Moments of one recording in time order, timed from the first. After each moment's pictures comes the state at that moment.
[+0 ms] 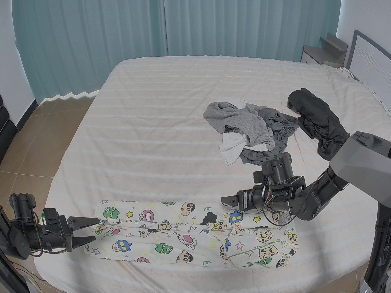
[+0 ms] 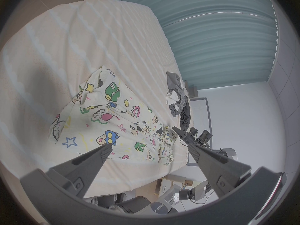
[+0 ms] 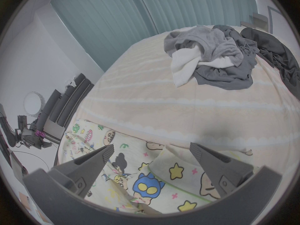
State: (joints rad) left arm 0.32 1.80 -0.08 -0.96 -1.00 -0.57; right arm 0.50 2.21 -0.94 -0.62 0.09 0.29
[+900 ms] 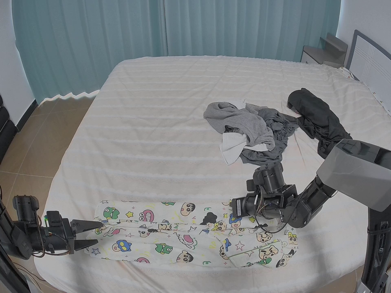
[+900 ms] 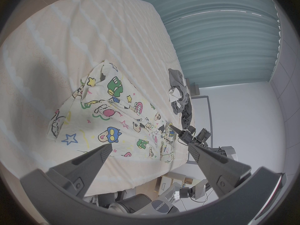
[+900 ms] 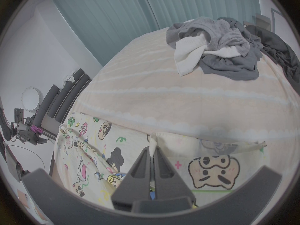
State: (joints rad) left arm 0.31 1.85 -0.08 -0.96 -1.00 -0.54; right arm 0.53 2.29 -0.94 -0.67 0.06 0.28
